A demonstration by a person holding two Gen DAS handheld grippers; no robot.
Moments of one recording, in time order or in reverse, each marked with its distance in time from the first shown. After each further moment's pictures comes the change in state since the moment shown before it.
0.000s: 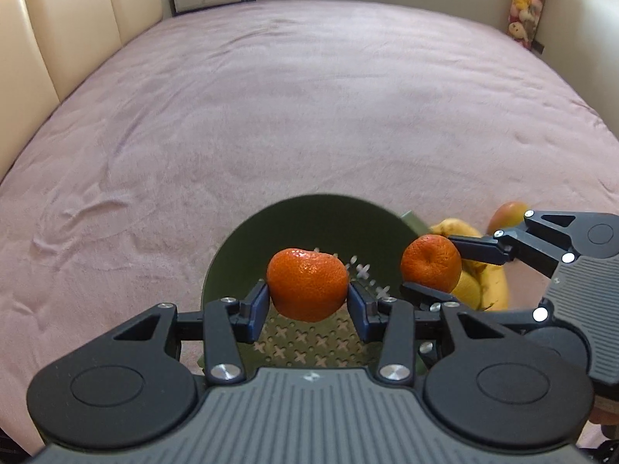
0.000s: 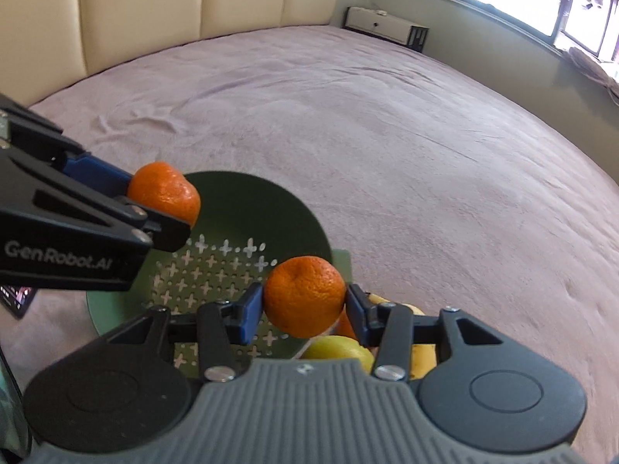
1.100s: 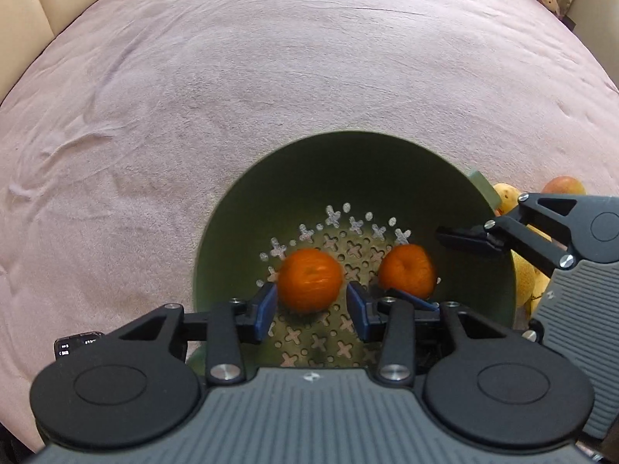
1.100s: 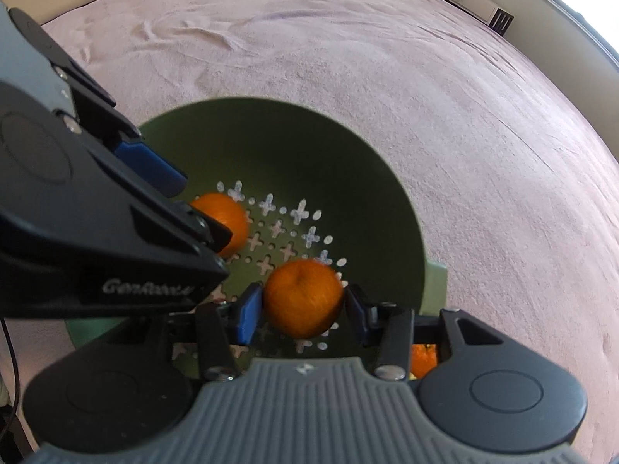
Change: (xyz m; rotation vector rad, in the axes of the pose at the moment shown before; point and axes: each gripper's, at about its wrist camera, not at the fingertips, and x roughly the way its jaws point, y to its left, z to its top) left arm 0.063 0.022 0.003 -0.068 0.189 0.002; right arm 0.068 0.026 0.012 -0.197 0.160 0.078
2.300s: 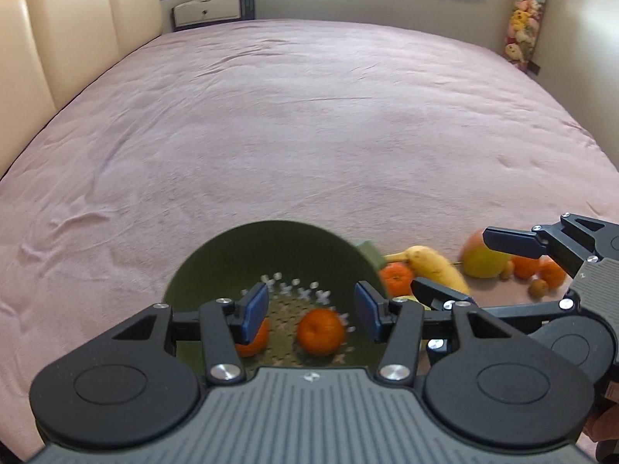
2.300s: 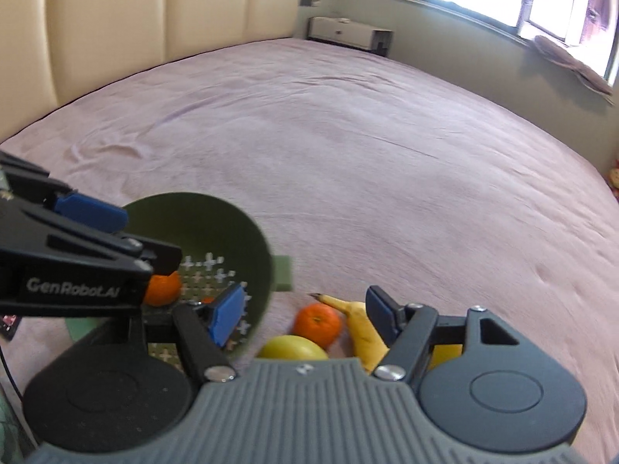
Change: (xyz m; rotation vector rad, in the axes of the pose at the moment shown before) left arm -0.076 -0.067 -0.009 0.047 -0.273 -0.031; right arm -0.096 -0.049 -0.050 0.345 -0.214 -0.181
